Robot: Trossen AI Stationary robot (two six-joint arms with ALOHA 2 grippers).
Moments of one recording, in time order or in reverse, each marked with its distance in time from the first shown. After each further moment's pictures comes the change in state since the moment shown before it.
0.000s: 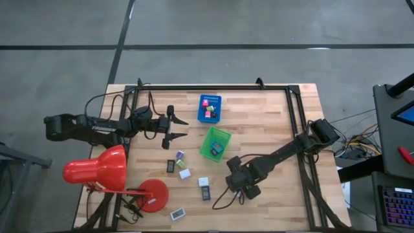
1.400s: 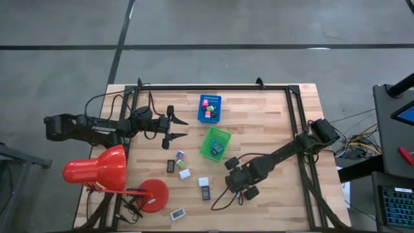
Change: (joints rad) left arm 0.000 0.000 0.000 0.000 0.001 0.000; right arm -0.001 0.000 -0.013 0.085 -0.003 -0.024
